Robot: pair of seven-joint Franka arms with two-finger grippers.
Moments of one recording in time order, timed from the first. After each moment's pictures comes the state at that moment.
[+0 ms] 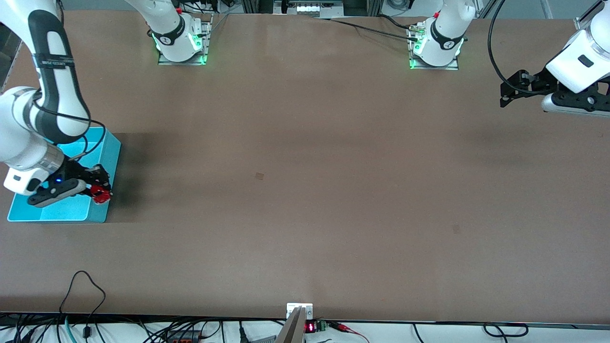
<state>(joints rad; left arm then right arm) -0.03 -0.08 -0.04 -1.69 0.01 1.56 0.04 0.06 0.35 -0.29 -1.91 0.29 2.34 -0.74</state>
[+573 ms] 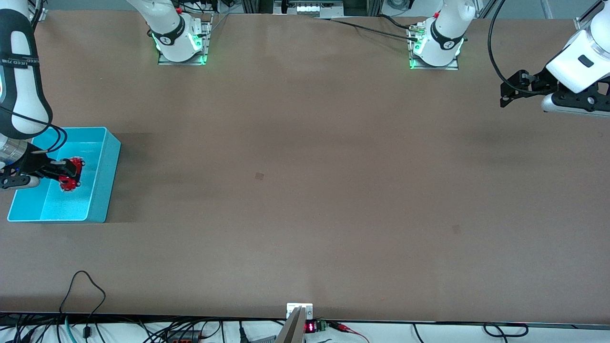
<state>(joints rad) -0.03 -0.08 -0.04 -1.69 0.01 1.56 0.04 -0.07 0.37 -0.31 -1.91 0.25 2.30 -0.59</state>
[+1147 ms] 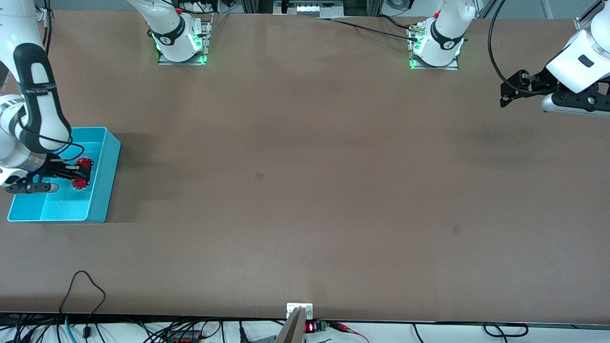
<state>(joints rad) -0.03 -0.08 -0.04 -1.69 0.01 1.56 0.04 -0.09 0.53 -0.30 -1.91 0.20 2.41 -0.54</state>
